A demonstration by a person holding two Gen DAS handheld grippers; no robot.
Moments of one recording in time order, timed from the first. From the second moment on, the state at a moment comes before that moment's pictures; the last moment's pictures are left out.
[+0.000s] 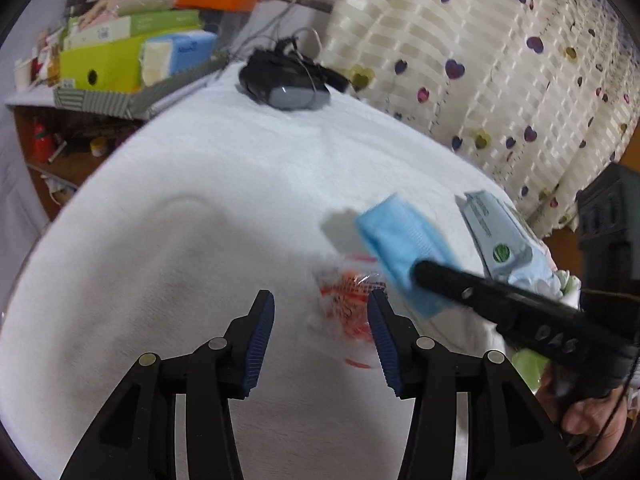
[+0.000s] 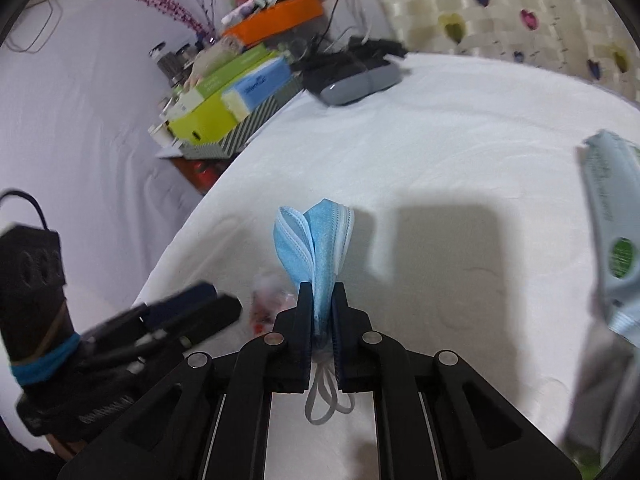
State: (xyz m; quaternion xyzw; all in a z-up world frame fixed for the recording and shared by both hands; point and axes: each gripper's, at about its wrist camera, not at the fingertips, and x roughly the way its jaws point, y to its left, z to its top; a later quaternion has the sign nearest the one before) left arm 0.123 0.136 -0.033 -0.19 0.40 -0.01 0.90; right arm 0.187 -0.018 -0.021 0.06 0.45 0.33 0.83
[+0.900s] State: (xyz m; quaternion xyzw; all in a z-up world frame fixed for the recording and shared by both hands) left arm 0.141 0.084 -0.027 -0.11 0.40 0.01 0.91; right arm 0.166 -0.070 0.004 0.07 0.41 0.31 0.86
